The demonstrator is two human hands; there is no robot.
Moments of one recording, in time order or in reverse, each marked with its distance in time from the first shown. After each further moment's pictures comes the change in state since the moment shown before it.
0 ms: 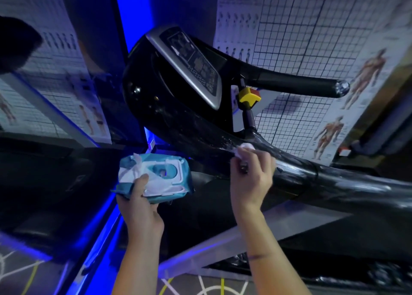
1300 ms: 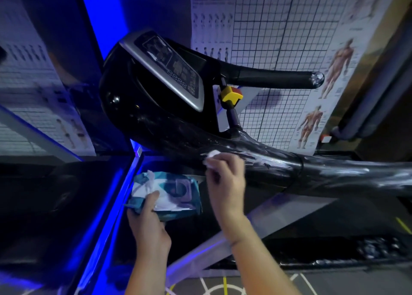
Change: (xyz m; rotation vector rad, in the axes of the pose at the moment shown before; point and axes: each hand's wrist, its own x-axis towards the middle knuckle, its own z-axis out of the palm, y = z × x) left_hand -0.005 -0.030 -0.004 0.117 -0.020 -0.117; right_hand -0.017 -0.013 0.003 0.067 -0.217 -0.011
